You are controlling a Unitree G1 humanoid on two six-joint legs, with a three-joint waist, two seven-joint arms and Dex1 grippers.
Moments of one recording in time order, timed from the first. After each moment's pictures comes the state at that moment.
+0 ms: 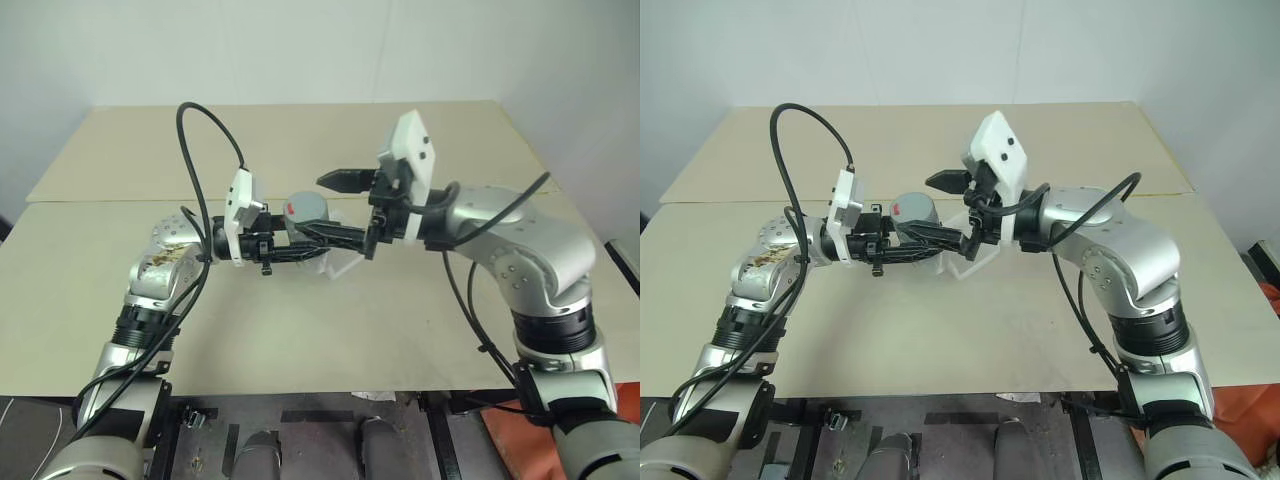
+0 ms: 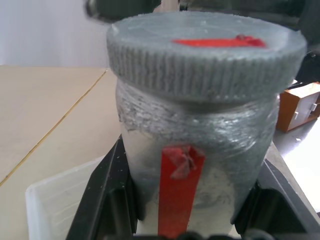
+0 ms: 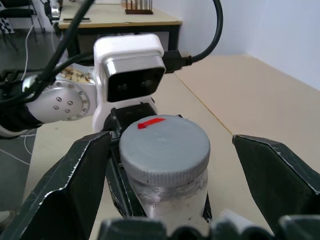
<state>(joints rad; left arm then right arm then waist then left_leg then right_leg) -0.72 0.50 -0.07 0.17 -0.49 0.30 -1.28 -0.85 -0.51 0.15 -0.33 0.65 0.84 0.69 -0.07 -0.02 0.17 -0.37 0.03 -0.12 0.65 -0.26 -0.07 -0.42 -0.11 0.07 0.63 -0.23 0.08</state>
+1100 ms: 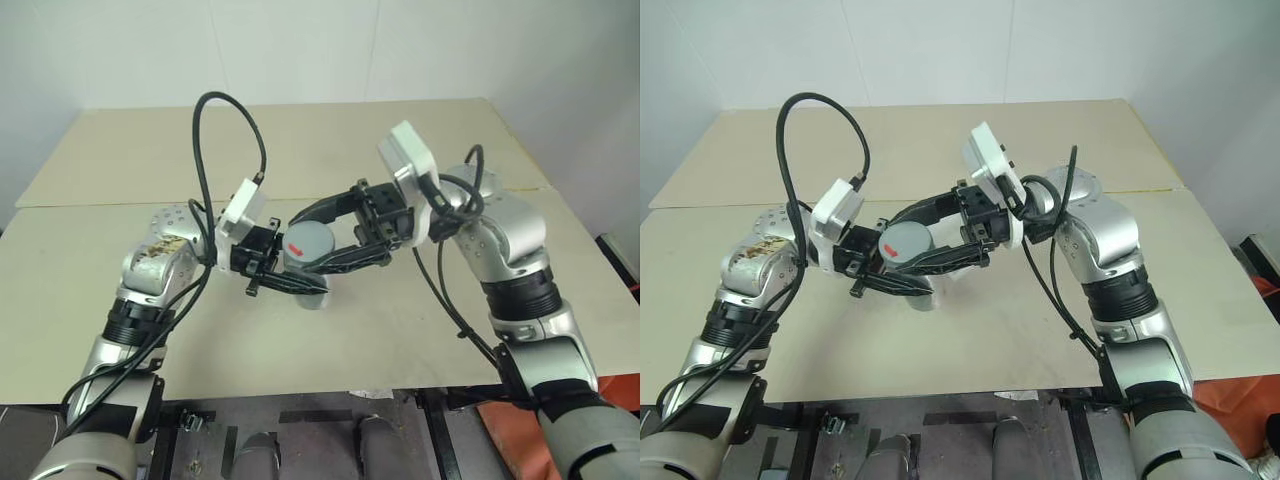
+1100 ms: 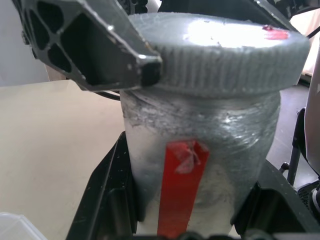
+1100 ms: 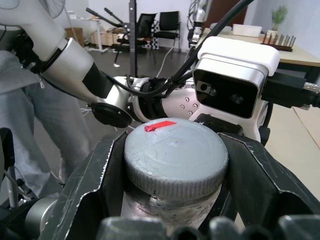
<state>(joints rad) -0.75 0.54 -0.11 0.07 -0.56 0.39 -1.60 -0.97 -0.44 0.21 0.03 0.58 0.48 1.42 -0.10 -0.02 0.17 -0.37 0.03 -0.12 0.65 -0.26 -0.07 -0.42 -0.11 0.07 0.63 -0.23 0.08</state>
